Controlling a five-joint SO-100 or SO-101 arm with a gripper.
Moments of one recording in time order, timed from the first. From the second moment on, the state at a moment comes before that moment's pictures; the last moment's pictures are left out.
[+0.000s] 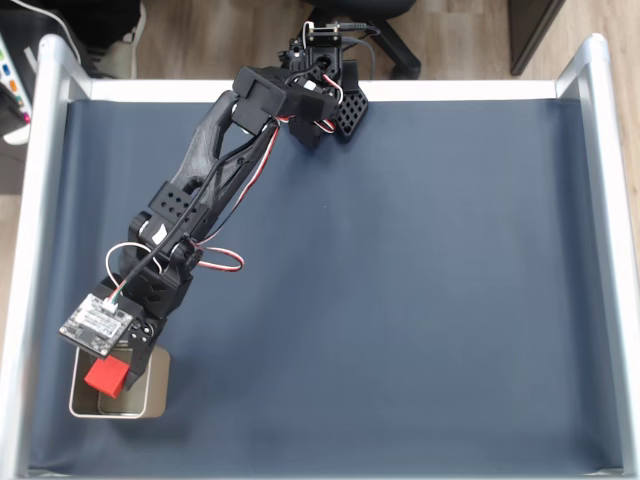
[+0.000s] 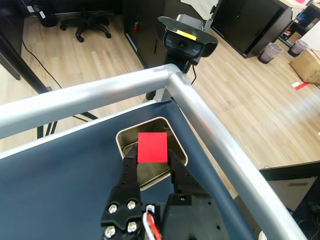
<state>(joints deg) 31.0 66.2 65.0 30.9 -100.2</state>
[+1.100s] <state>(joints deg) 31.0 65.1 66.6 25.7 -96.6</state>
